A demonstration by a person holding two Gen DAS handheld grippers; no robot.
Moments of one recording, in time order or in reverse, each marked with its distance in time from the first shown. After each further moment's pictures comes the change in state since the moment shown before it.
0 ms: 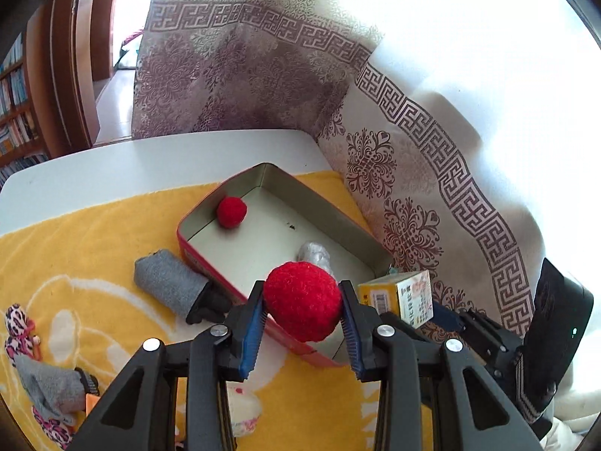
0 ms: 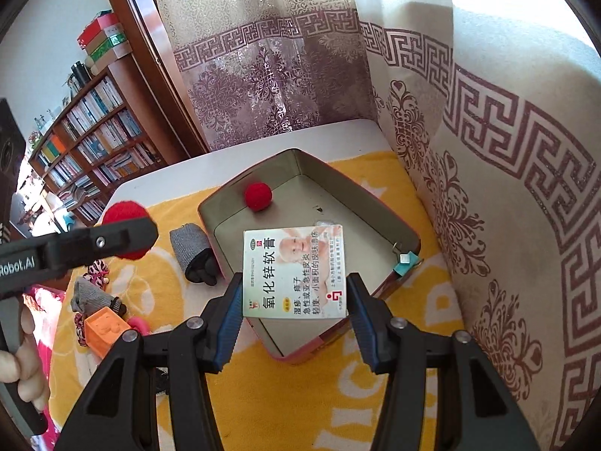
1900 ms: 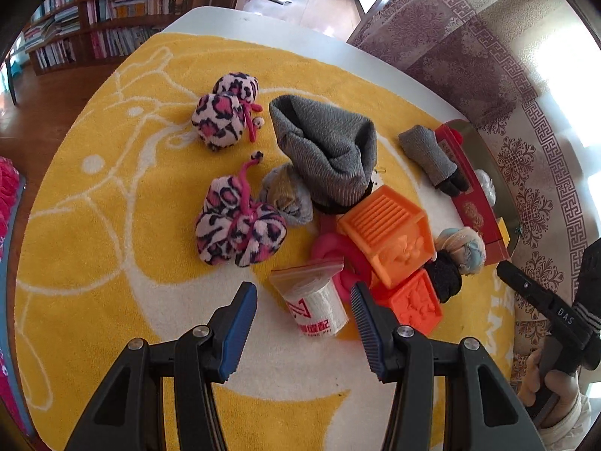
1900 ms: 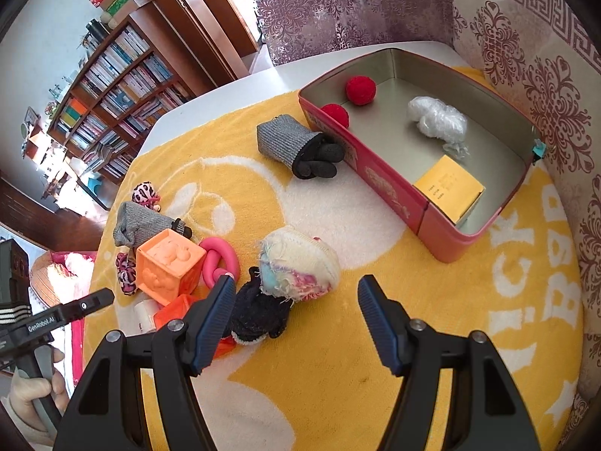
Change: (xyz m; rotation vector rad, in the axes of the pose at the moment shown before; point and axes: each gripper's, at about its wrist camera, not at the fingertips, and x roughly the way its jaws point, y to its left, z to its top) left arm -0.100 0.225 -0.212 -0.412 0.134 0.185; right arm 0.033 0.113 -0.077 0.024 0.238 0.115
